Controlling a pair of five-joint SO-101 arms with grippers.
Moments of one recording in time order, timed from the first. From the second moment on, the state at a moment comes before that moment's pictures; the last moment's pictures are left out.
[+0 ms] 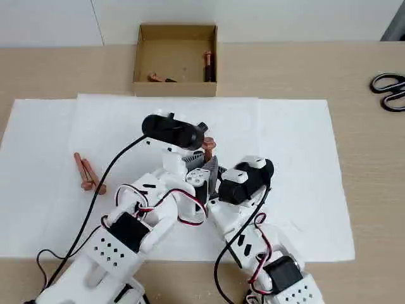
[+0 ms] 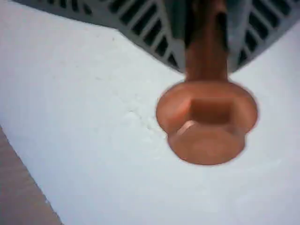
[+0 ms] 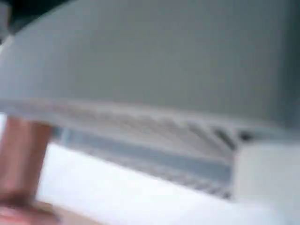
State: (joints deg) left arm 32.3 -52.2 61.4 34.0 25.2; right arm -33.2 -102.5 95.8 29.5 -9.3
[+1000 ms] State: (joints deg) left arm 31.9 -53.0 59.7 40.4 25.1; right arm -33.1 -102.5 95.8 29.5 -9.3
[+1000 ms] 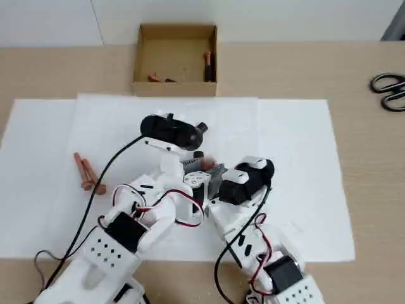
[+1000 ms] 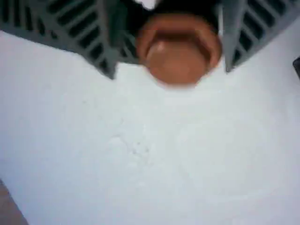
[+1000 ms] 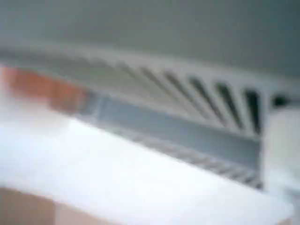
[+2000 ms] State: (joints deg) left arm -4.5 -53.0 47.1 48.3 25.2; right arm -27.5 -102.2 84.6 39.4 -4.1
